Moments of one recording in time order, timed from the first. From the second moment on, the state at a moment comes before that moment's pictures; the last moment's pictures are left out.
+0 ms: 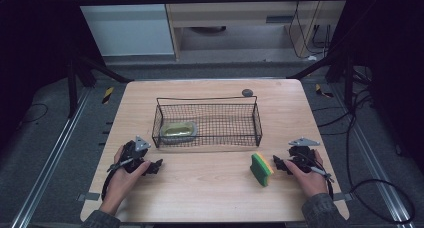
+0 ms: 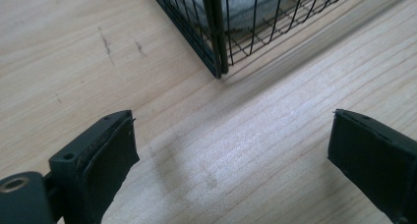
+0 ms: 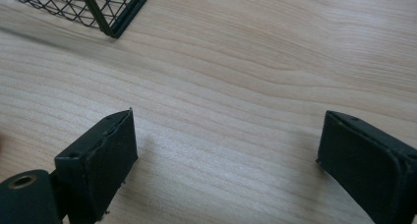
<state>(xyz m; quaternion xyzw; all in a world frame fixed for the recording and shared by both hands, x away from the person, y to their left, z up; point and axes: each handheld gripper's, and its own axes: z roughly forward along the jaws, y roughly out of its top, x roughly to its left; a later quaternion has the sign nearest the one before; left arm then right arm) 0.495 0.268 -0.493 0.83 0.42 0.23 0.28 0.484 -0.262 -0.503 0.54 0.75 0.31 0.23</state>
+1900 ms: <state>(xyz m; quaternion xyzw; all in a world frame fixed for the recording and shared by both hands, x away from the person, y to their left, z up) 0.500 0.278 -0.509 0.81 0.45 0.20 0.33 0.477 -0.155 -0.418 0.47 0.86 0.15 0.08</state>
